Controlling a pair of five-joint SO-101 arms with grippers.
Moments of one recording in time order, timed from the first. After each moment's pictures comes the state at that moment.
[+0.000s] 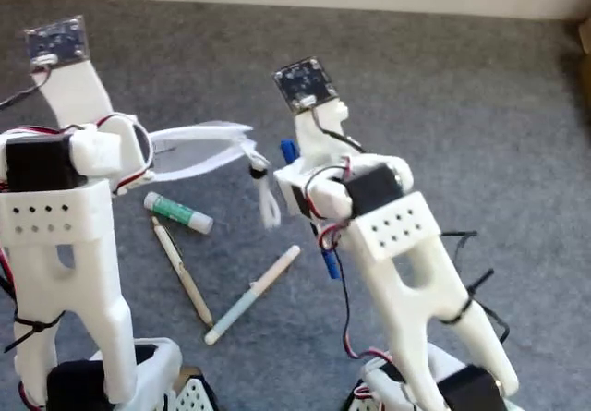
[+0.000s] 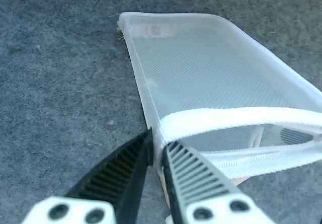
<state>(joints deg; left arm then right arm) -9.1 -24.2 -4.5 100.5 20.3 -28.7 -27.0 18.9 67.7 4.3</state>
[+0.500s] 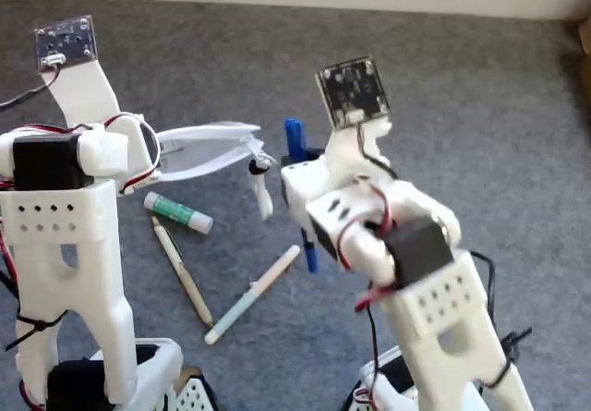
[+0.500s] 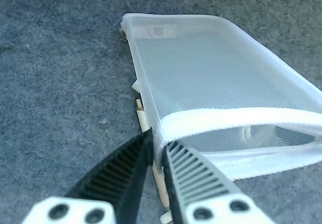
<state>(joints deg) -8.4 -24.2 -4.5 100.5 21.8 -32.2 -44.6 19.5 65.9 -5.1</state>
